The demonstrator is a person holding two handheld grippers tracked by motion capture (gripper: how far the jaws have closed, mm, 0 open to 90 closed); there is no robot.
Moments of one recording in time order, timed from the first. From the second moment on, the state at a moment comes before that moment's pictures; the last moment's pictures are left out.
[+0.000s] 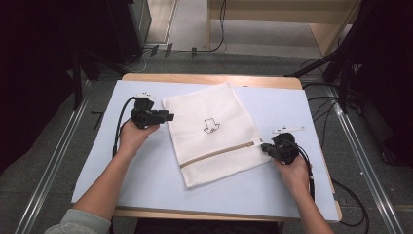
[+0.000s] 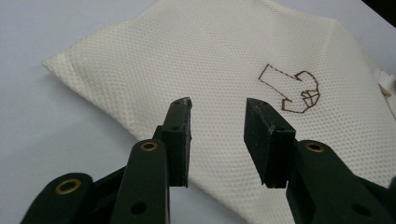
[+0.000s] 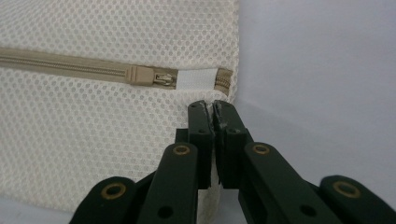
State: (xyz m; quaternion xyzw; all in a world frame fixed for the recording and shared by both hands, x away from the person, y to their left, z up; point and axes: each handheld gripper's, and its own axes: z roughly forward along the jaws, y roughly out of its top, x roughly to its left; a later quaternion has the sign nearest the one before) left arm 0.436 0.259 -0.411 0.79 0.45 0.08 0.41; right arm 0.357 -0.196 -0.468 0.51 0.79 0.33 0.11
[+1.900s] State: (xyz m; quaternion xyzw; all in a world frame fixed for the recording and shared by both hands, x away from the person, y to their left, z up) left arm 0.368 0.158 -0.408 0.86 0.31 0.02 0.39; right arm 0.331 -0.111 -0.468 0.40 0.84 0.35 0.09
